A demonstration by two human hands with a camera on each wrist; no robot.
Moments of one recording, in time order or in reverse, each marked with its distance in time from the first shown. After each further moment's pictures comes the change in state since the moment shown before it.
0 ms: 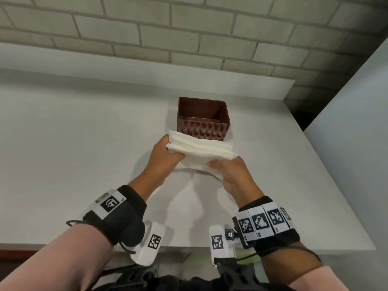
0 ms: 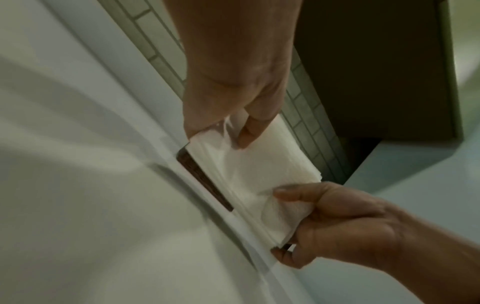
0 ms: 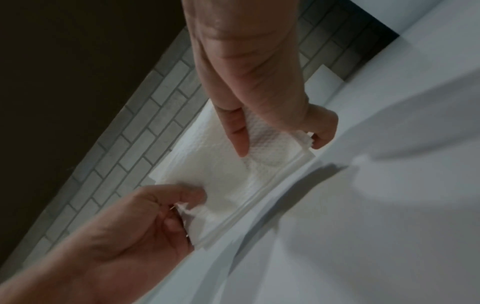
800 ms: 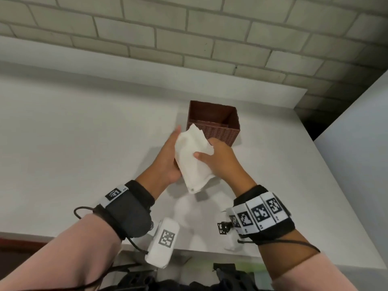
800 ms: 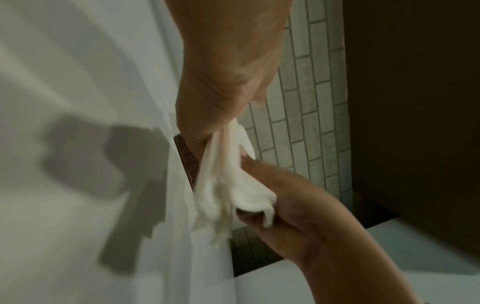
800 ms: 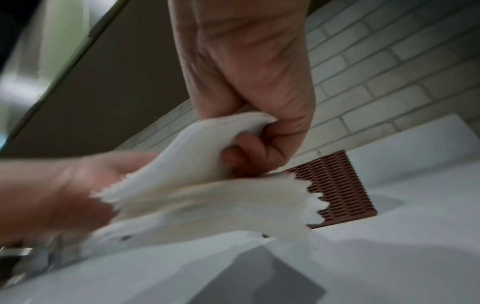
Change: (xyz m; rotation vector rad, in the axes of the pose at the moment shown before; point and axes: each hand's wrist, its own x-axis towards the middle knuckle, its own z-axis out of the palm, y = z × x) left_hand 0.009 0.014 -0.003 -0.740 -0.126 -0.548; right_hand 0.000 -0.026 0.040 -0.899 -0.173 -0.369
